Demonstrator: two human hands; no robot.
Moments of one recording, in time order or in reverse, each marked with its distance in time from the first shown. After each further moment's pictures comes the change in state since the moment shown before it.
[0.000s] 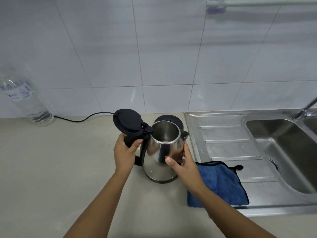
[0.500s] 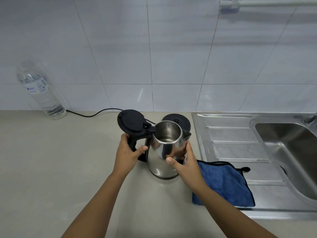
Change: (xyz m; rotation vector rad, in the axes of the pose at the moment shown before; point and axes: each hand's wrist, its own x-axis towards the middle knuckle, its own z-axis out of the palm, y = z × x) left_hand -0.011 -0.015 -0.031 0.062 -0.167 0.043; right_hand 0.001 0.003 0.017 -0.104 -0.004 0.024
